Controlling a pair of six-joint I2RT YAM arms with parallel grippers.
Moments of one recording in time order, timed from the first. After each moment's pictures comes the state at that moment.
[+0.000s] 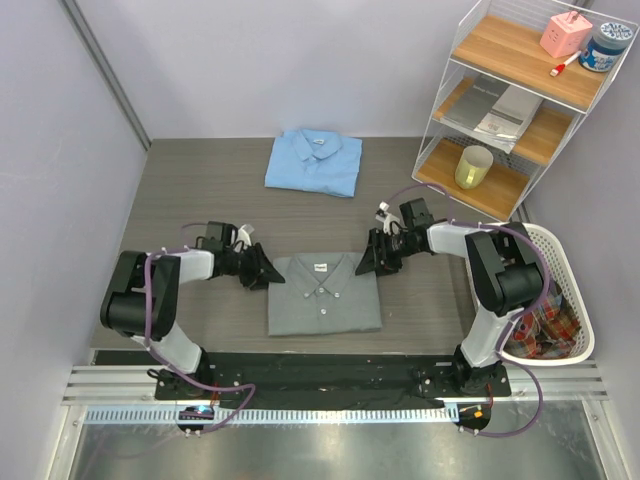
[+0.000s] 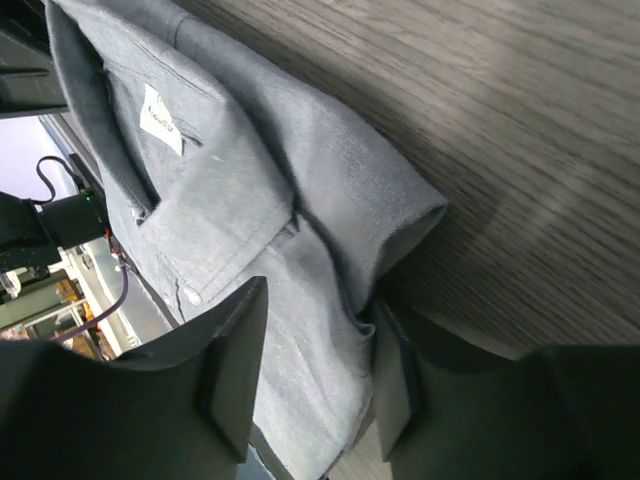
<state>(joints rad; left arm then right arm) -0.15 1.62 0.63 -0.08 0.73 -0.62 0.28 1.80 0.90 -0.24 -0.77 0.30</state>
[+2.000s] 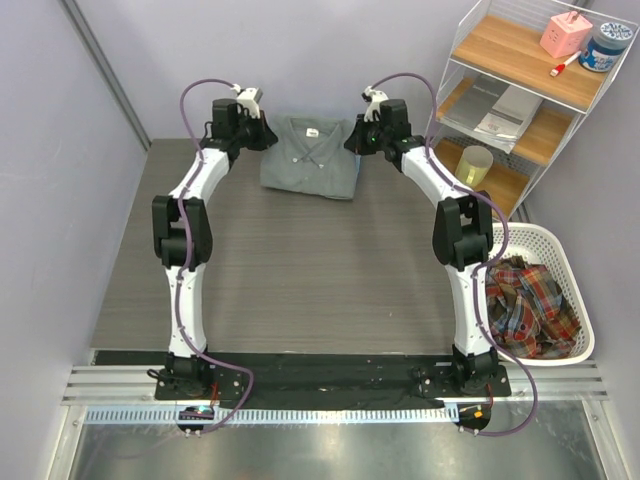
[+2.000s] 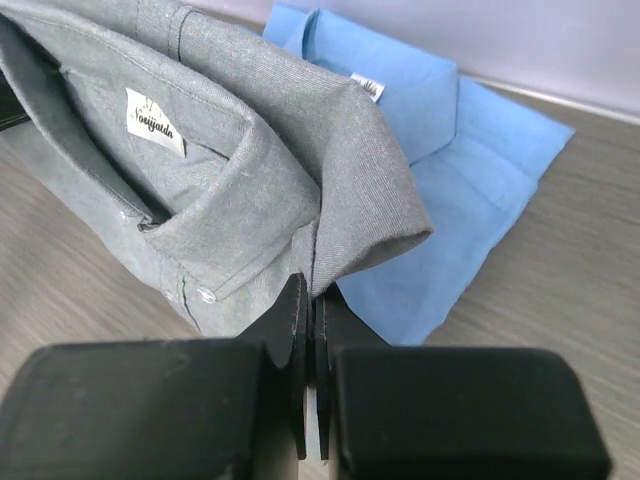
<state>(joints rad) -0.13 2.30 2.03 -0.16 0.45 -0.13 0.29 2.31 2.06 -0.21 -0.33 0.20</state>
